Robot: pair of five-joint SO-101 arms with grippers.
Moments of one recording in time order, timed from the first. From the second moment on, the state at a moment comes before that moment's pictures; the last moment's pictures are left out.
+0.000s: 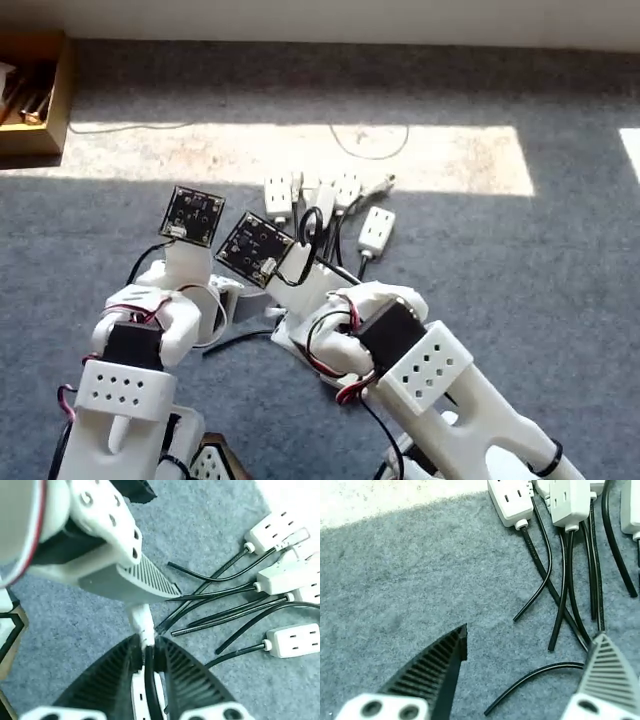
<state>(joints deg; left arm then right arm) 2.0 -62.7 66.1 59.1 -4.6 -49.5 -42.8 35.7 70.7 15.6</state>
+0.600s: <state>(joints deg) -22.8 -62.0 73.6 47.5 3.9 -41.3 -24.0 21.6 93.9 7.3</state>
